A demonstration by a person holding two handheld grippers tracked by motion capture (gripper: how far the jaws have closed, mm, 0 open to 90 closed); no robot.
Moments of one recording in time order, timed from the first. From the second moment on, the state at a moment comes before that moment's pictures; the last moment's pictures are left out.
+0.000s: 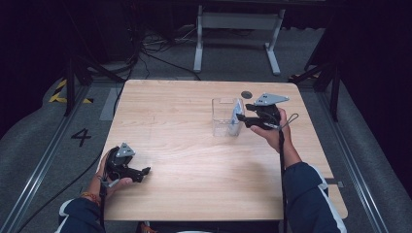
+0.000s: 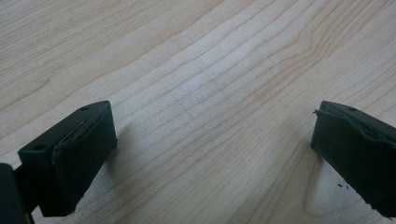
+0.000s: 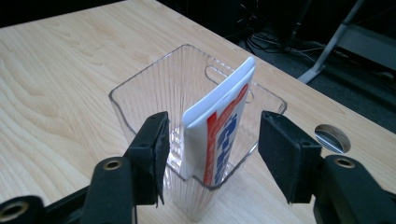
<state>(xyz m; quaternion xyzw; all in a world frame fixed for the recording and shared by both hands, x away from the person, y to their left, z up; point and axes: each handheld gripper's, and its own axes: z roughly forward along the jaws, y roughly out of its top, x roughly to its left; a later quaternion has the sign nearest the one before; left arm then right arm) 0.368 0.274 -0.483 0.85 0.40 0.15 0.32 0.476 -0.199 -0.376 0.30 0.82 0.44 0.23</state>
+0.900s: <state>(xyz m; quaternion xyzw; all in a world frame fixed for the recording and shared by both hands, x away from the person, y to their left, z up) 0.367 0.274 -0.483 0.85 0.40 0.15 0.32 0.441 -0.219 -0.390 0.28 0.84 0.38 0.25</state>
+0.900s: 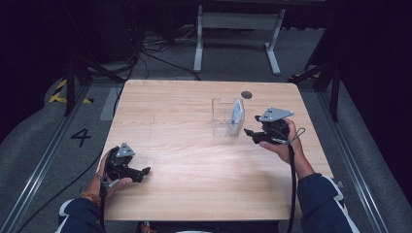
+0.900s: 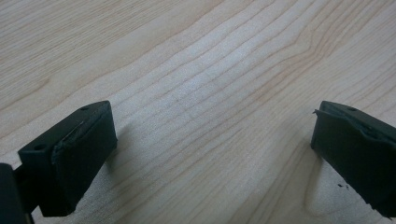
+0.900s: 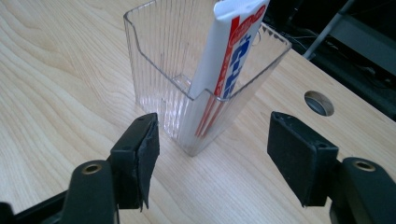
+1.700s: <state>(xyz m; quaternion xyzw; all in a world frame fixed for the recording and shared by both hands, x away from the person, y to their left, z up) 0.368 0.274 -0.483 0.85 0.40 0.15 0.32 0.415 -0.243 -0.412 0.28 0.86 0.34 0.26</state>
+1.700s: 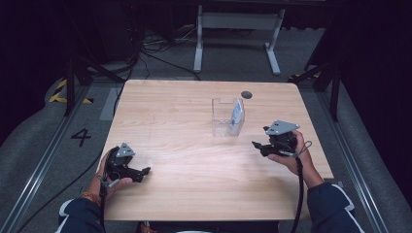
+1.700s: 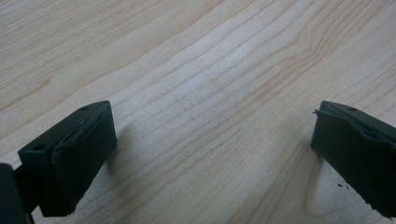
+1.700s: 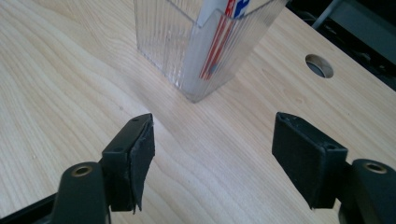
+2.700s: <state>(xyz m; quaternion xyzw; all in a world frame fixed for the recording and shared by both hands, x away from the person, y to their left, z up) 0.367 0.273 -0.483 0.84 0.40 0.15 0.32 0.371 -0.320 -0.444 0.30 0.86 0.33 0.24</state>
